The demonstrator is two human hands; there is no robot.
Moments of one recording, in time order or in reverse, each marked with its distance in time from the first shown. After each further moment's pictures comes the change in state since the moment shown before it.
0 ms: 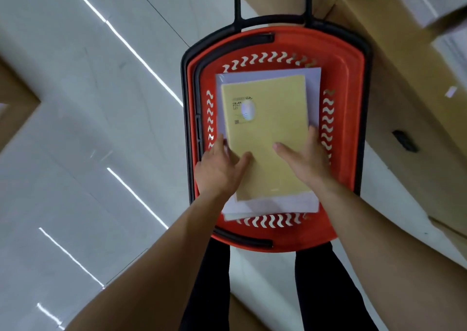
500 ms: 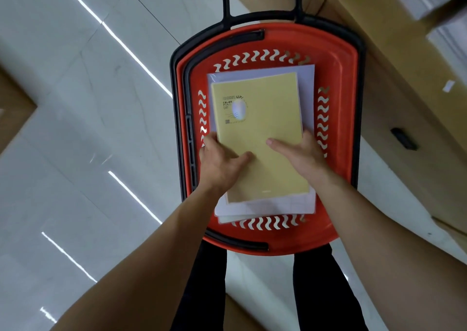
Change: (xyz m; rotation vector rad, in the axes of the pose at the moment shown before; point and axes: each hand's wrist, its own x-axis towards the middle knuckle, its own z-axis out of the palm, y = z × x) left_hand 0.012 0.009 0.012 -0.429 -0.086 -0.076; right_hand 0.018 0.005 -0.004 0.211 -0.068 0.048
